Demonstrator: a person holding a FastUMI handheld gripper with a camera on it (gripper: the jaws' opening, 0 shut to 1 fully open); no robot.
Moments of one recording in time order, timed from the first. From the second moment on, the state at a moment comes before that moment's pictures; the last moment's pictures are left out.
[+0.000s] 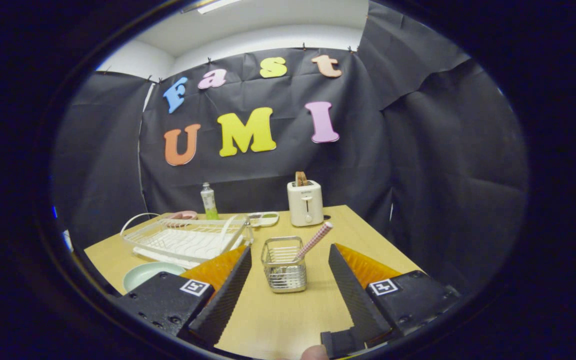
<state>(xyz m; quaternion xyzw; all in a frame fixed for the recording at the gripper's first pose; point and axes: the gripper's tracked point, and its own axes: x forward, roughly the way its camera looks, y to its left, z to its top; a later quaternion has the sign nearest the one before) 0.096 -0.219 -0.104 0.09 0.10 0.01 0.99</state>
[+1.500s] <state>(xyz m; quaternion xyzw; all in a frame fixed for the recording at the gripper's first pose) 0.175 -0.198 -0.064 0.13 0.15 0.06 0.98</state>
